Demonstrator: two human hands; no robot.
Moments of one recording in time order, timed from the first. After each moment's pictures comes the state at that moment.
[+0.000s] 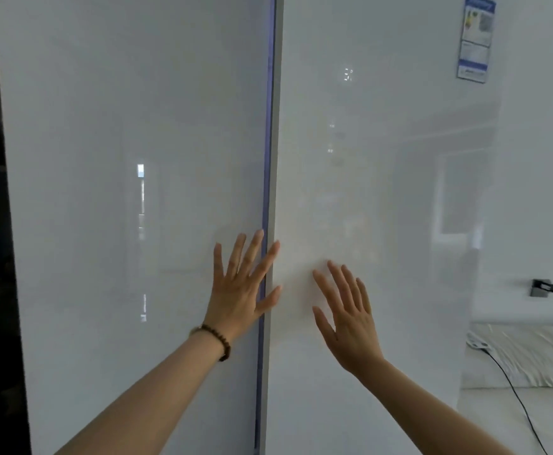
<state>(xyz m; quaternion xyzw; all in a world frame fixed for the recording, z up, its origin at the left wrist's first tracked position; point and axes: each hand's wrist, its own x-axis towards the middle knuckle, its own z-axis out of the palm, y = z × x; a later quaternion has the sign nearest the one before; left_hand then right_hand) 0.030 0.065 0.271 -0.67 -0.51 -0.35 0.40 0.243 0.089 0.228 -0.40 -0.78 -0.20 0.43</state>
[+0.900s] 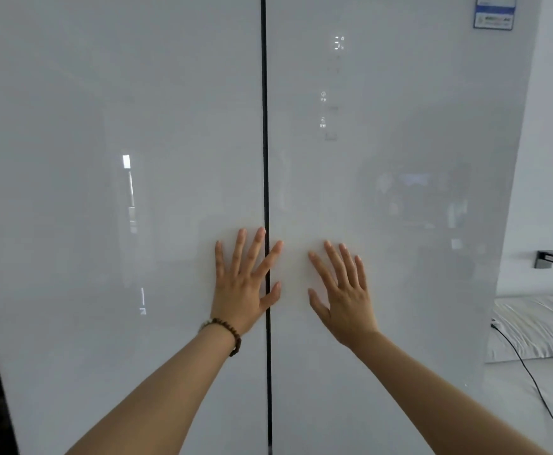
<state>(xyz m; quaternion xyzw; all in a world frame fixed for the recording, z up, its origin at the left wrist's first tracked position) 0.011 0.121 0.242 -0.67 -0.54 -0.29 0.41 0.217 0.141 0.221 -0.44 -0.77 -0.24 0.40</state>
